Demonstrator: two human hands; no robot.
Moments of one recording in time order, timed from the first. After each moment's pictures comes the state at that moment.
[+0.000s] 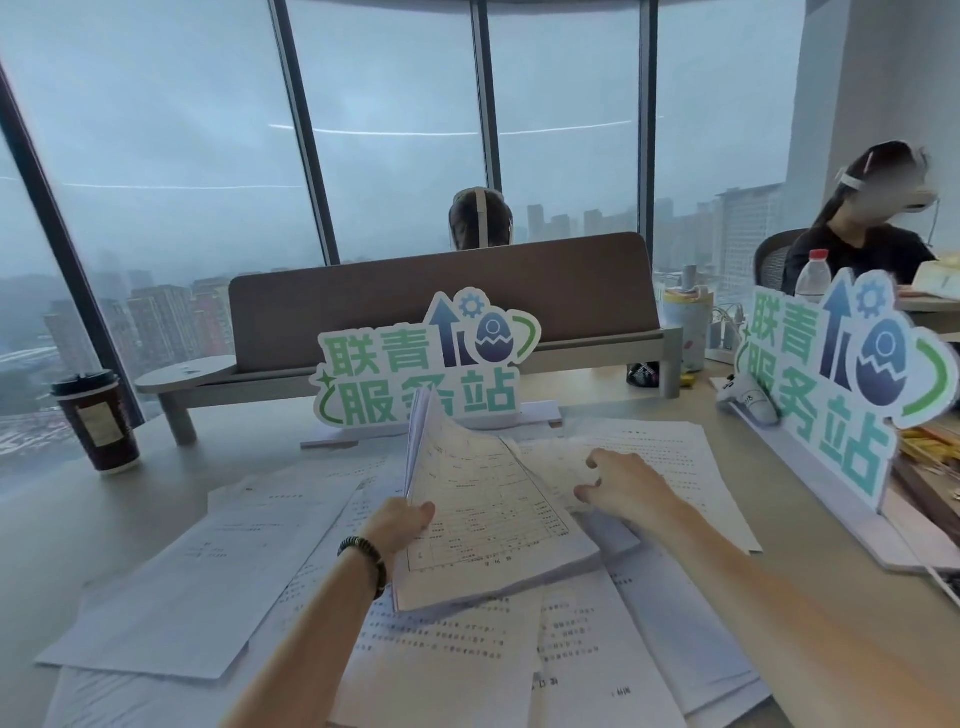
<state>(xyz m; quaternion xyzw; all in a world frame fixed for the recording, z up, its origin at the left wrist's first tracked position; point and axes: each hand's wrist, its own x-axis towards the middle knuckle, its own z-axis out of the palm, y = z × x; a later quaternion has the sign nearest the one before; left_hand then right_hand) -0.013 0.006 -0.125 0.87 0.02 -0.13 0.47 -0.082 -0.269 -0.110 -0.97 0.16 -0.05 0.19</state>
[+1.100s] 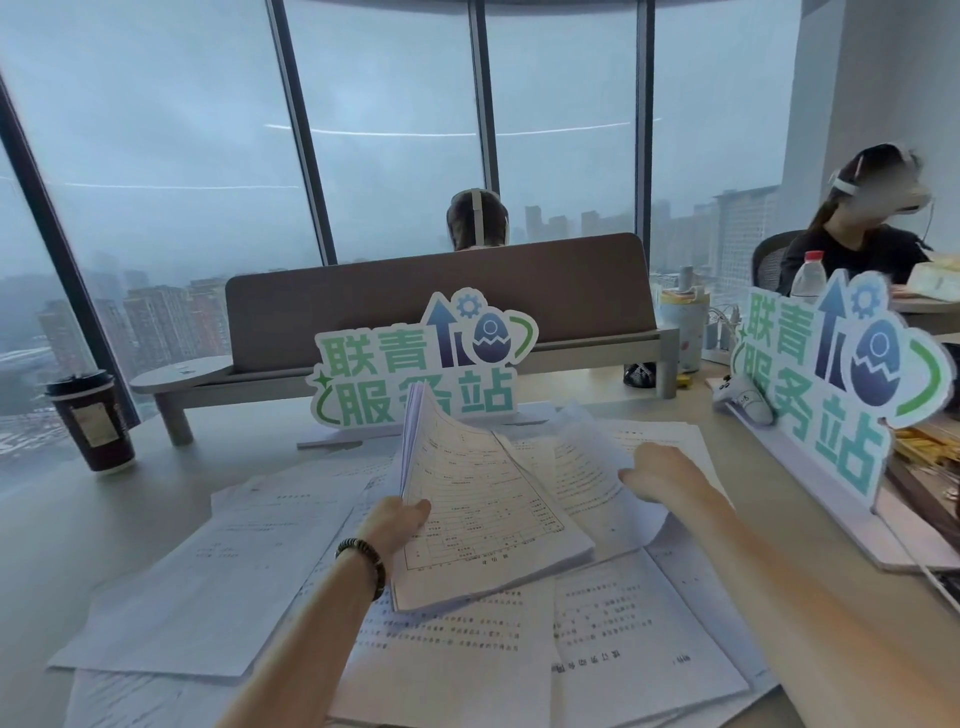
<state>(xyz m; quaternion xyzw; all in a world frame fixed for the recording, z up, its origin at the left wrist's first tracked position) -0.021 -0.002 -0.124 0.84 0.04 -0.10 0.53 -0.074 -0.315 -0.111 -0.95 0.24 -0.05 0.16</state>
